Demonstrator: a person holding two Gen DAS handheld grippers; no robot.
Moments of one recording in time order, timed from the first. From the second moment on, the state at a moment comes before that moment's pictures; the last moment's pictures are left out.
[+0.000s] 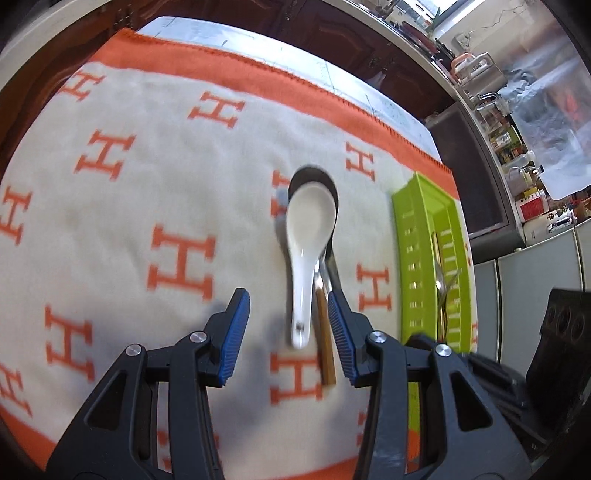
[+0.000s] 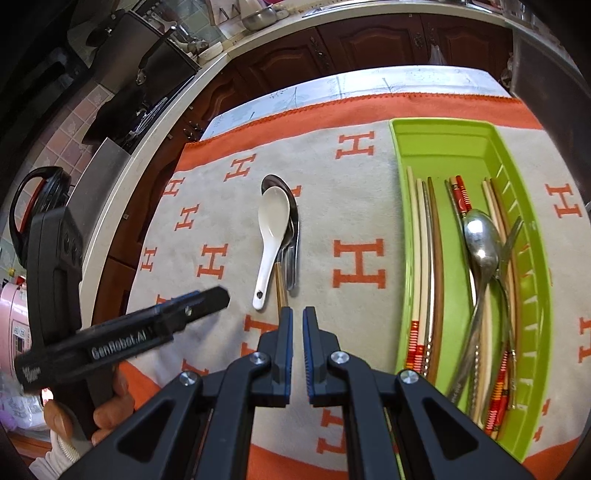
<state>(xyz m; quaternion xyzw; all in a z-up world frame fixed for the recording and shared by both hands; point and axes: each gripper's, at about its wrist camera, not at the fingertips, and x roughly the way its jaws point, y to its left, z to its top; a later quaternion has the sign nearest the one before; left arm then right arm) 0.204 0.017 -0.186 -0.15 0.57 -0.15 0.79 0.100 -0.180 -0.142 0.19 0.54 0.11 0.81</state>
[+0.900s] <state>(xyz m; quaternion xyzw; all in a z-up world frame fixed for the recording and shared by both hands) 0.250 -0.019 -0.222 -0.13 0.52 -0.16 0.83 0.151 -0.192 -0.172 0.22 0.55 0.11 0.80</state>
